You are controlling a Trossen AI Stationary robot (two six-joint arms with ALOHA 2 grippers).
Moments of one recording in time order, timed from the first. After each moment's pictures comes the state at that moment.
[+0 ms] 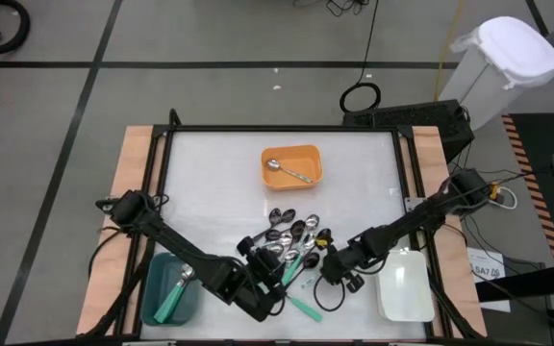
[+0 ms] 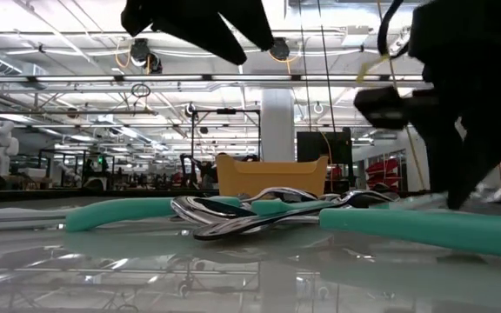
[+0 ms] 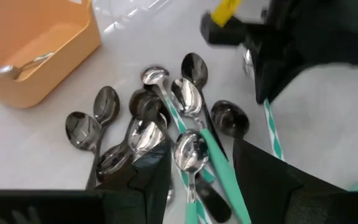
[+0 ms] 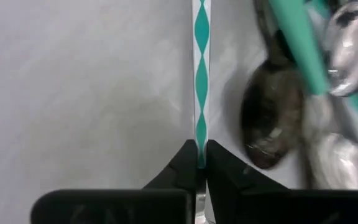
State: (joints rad) left arm -0.58 1.99 1.59 -0.70 -0.81 -0.96; right arm 0.48 1.62 0.85 -0.35 0.07 -0.20
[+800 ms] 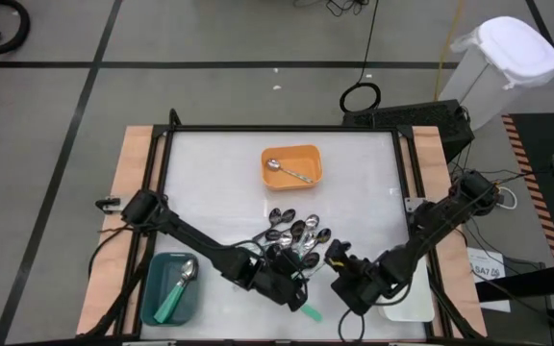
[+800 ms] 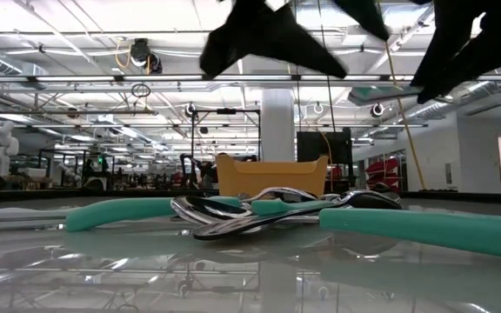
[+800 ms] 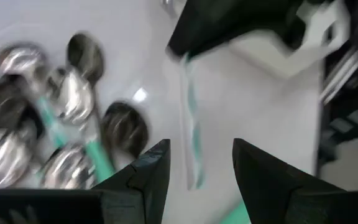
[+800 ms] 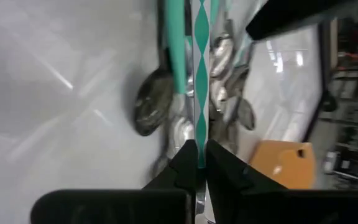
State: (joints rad) left arm -0.47 2.06 1.59 -0.28 -0.44 -0.86; right arm 0.74 1.61 1.04 -0.65 0.70 -0.33
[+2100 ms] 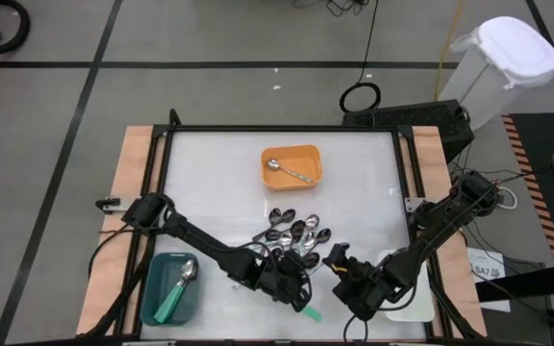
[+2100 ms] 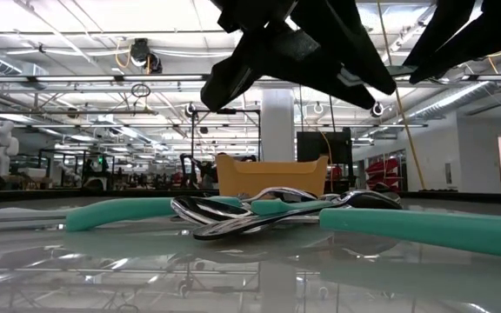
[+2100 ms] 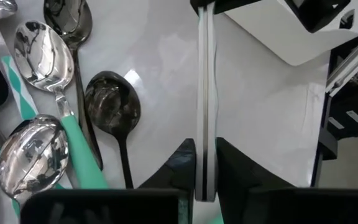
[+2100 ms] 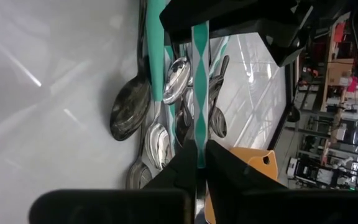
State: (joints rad) left arm -0.46 2.12 1.59 -0.26 -0.37 -0.95; right arm 0.77 1.61 1.04 -0.61 0.79 -0.41
